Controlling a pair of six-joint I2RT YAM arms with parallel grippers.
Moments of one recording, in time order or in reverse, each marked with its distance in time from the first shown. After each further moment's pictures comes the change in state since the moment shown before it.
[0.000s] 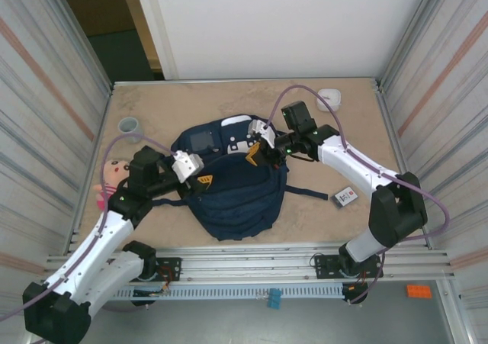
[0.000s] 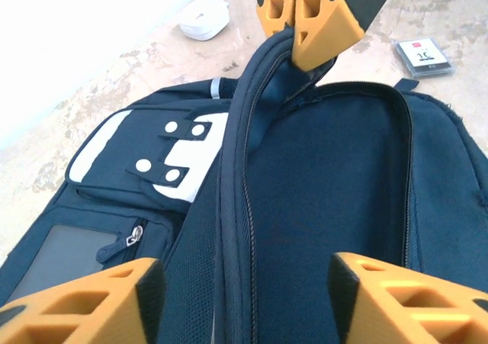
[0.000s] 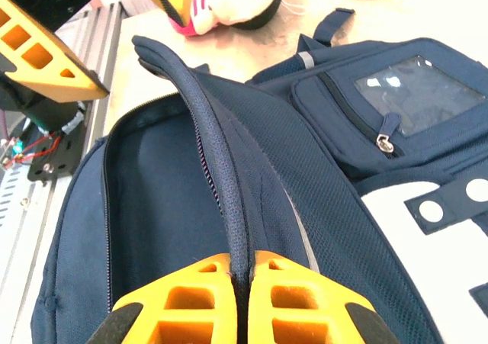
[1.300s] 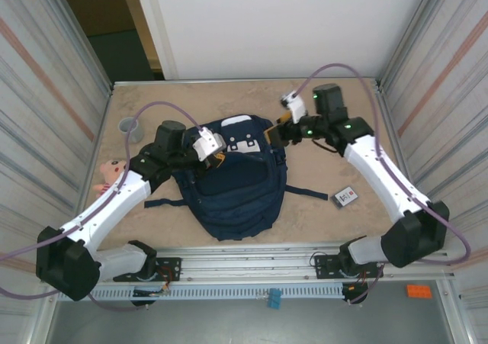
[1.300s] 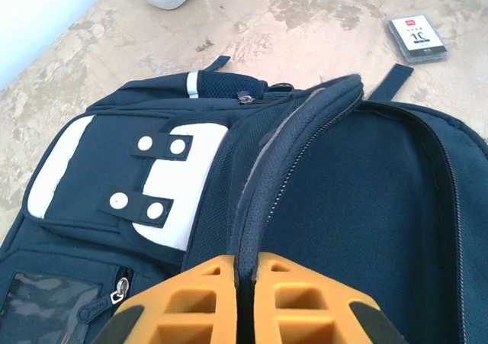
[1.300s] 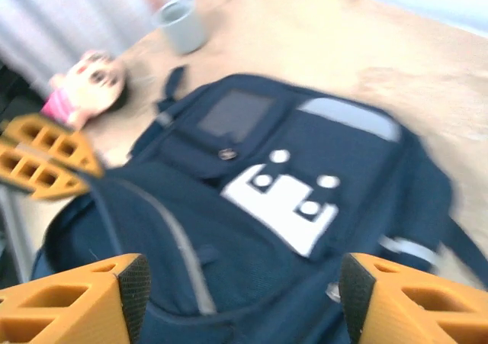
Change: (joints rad) left arm -0.100 0.365 0.319 -0.123 -0.068 0.012; right arm -0.179 -0.197 0.116 -0.114 0.285 0.446
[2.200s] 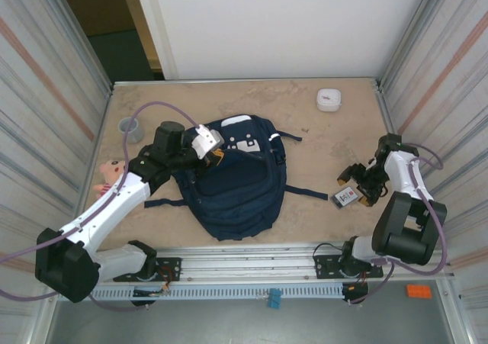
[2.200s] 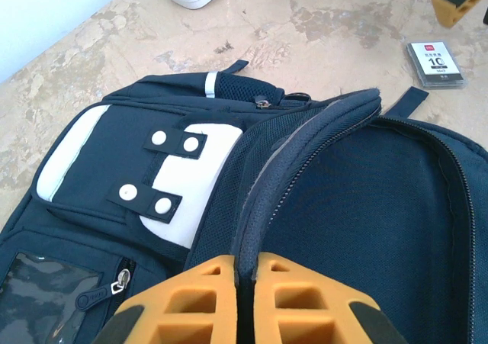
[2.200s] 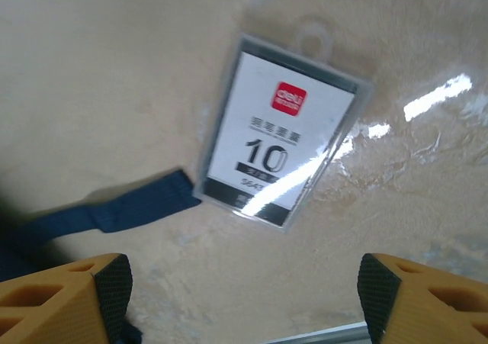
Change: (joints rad) left arm 0.000 -0.012 -0.019 0.042 -0.029 -0.103; right arm -0.664 0.042 -0.413 -0.482 0.277 0.455
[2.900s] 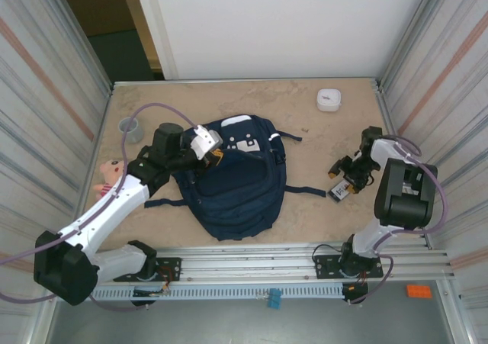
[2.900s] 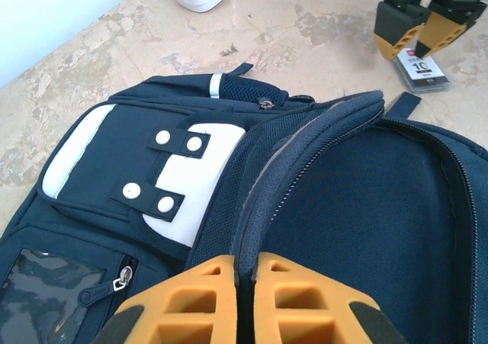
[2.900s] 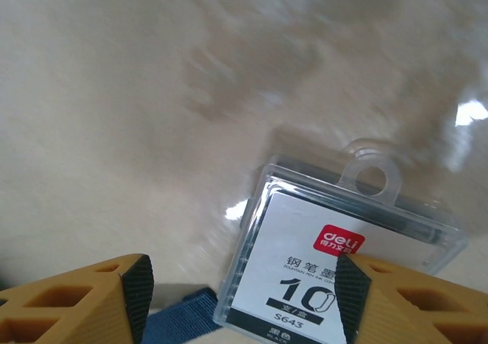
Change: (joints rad) left arm 0.000 -0.022 -0.022 0.018 -0.013 -0.019; right arm 0.124 0.276 0.079 0.239 -0.016 0.032
